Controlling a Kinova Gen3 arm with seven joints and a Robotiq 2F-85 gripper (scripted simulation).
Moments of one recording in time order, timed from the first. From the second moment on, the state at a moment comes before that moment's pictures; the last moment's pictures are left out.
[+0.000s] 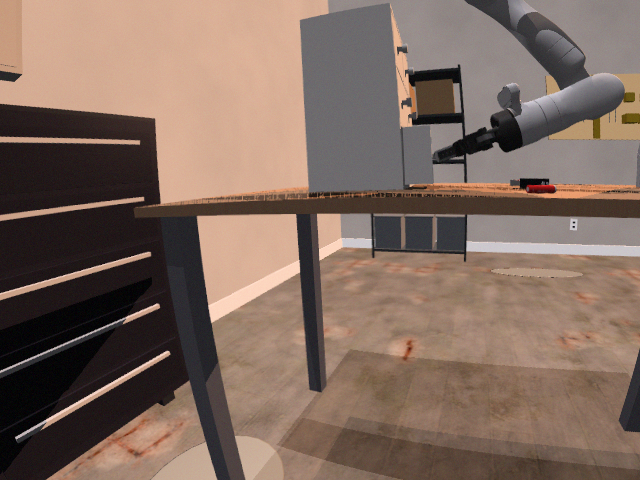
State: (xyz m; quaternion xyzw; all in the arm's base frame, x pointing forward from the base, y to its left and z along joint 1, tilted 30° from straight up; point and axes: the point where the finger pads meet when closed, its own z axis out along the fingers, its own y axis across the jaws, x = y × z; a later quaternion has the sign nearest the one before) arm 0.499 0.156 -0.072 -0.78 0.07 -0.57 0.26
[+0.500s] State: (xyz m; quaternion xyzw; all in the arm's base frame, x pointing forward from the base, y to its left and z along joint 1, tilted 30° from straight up) arm 0.488 0.155 -0.074 -0.78 0.08 -0.56 0.26
